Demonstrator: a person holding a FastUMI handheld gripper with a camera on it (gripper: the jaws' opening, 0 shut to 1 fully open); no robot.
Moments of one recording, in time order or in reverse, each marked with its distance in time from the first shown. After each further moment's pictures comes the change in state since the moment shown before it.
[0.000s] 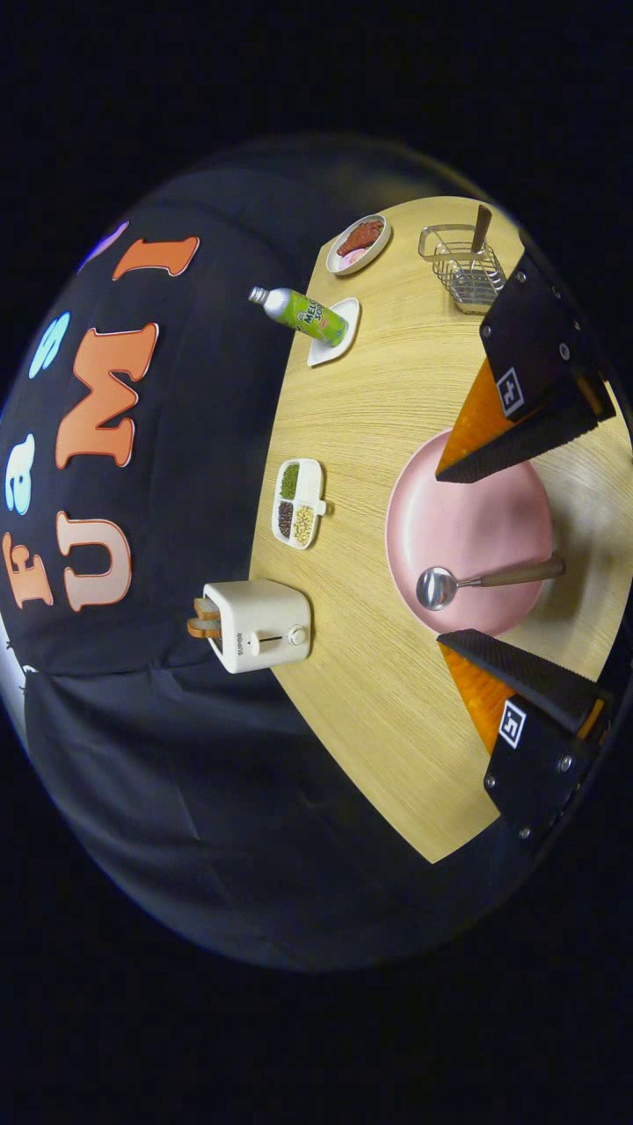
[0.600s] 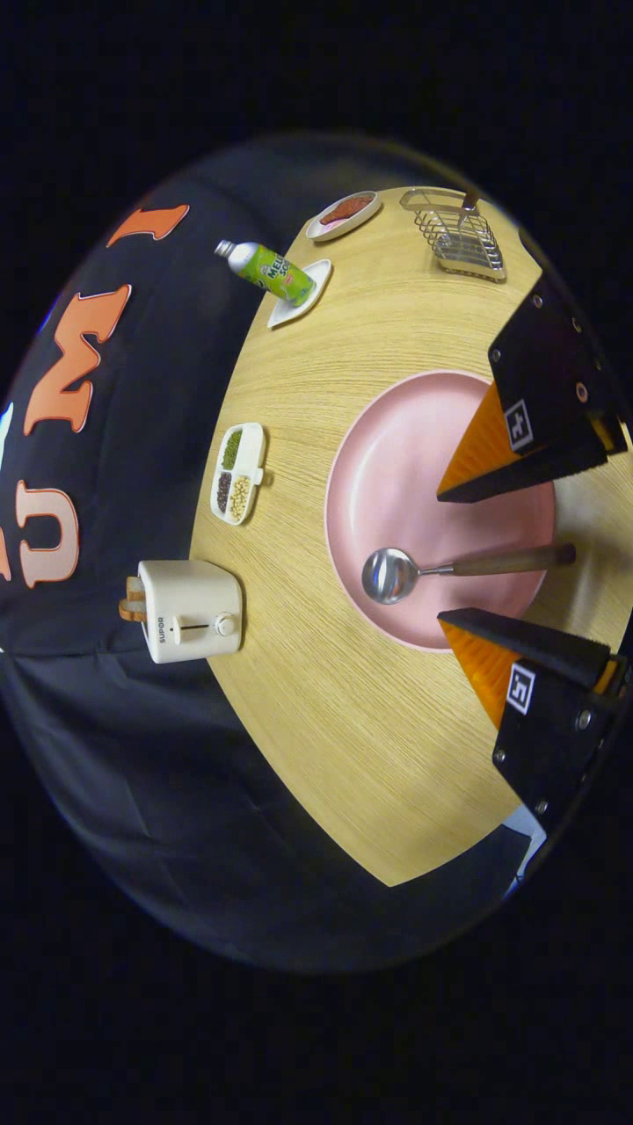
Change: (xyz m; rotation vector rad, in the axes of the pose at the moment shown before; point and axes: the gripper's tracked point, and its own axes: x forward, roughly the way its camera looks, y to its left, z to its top) arm 0.046 0.014 -0.052 -0.057 0.156 0.009
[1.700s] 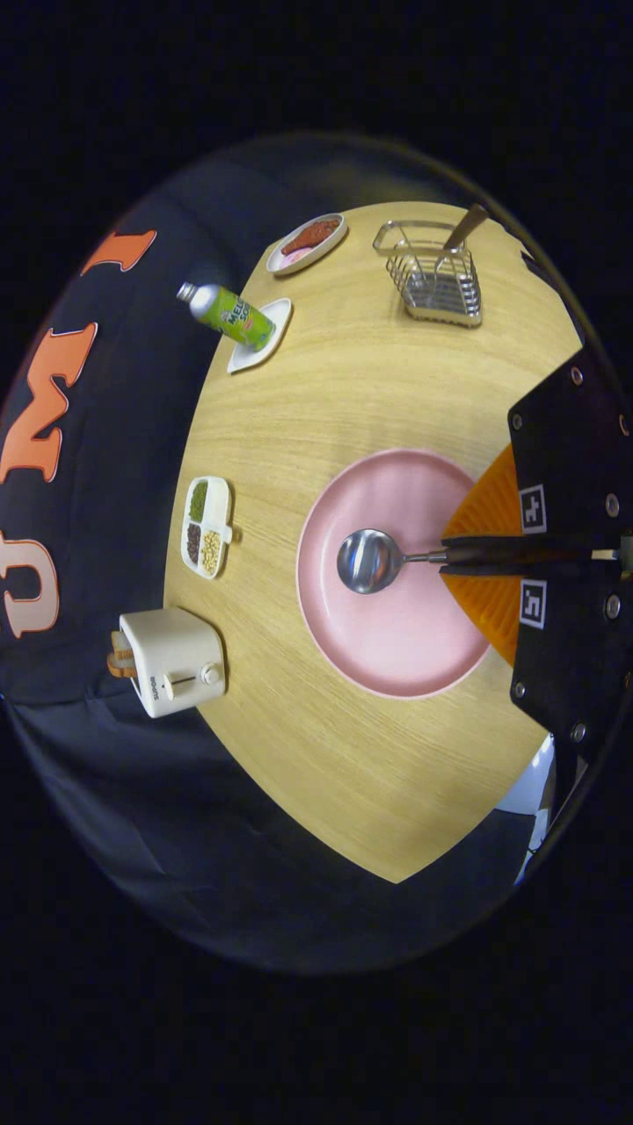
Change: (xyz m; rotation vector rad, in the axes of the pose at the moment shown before) arm -0.057 -0.068 -0.005 0.093 0.150 -0.068
